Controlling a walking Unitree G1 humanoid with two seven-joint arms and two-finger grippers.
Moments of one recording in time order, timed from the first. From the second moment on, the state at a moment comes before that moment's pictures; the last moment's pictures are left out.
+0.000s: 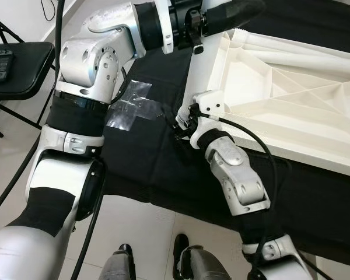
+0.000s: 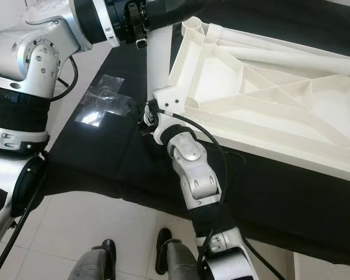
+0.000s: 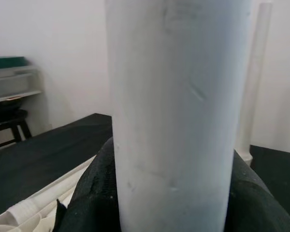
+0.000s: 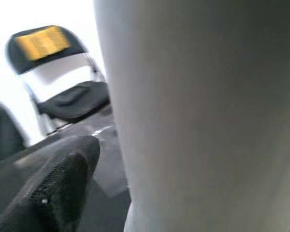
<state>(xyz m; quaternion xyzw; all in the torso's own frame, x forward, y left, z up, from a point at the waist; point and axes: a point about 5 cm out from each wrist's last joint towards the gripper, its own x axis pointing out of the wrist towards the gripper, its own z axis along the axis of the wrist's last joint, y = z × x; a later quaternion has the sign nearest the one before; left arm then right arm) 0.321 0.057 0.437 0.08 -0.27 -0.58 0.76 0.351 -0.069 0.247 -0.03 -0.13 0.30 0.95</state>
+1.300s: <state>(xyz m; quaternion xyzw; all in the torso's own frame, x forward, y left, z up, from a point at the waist) 0.319 0.067 0.448 0.08 -0.28 -0.57 0.76 0.383 -0.082 0.310 -0.08 -0.13 0.62 0.77</state>
